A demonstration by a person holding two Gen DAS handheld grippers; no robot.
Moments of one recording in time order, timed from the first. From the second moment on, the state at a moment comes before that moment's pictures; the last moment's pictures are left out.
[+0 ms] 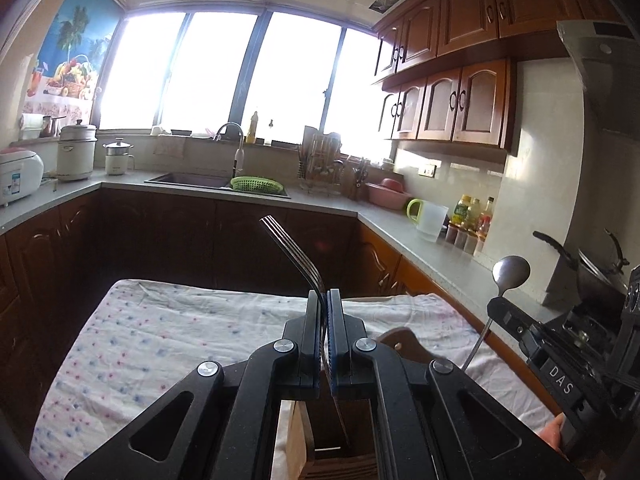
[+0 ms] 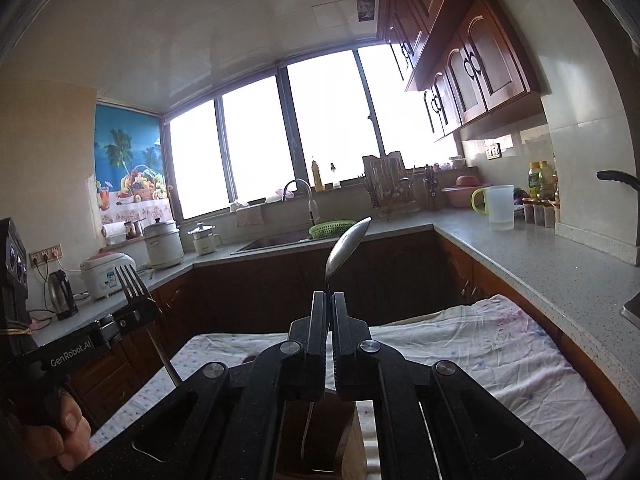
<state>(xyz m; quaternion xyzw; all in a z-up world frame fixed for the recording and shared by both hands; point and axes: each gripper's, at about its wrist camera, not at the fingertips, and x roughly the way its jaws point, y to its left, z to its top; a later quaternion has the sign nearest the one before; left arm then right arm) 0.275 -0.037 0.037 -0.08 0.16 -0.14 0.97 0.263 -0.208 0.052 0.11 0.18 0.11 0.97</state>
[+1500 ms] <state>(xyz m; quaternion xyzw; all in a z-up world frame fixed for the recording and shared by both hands) 0.199 0.034 0.021 -0.15 0.25 -0.10 0.95 0.203 -0.259 0.022 0.21 0.27 0.12 0.93</state>
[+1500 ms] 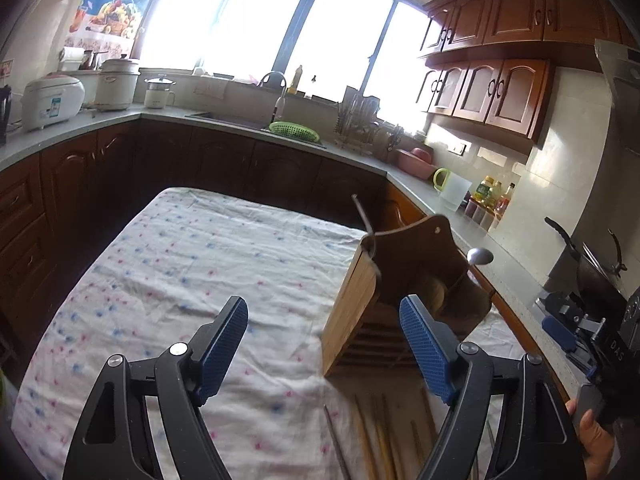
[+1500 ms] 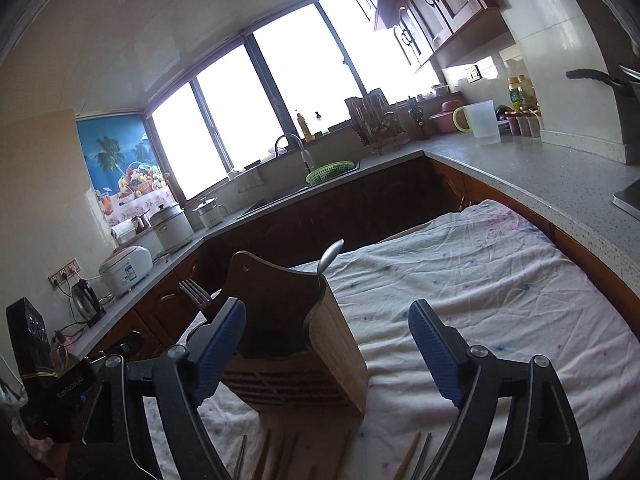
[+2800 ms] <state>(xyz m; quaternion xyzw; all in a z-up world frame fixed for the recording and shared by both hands) 0.218 -0.013 -0.040 -0.11 0.44 -0.12 0.88 0.152 -0.268 -0.059 0.14 0.45 0.05 0.88</state>
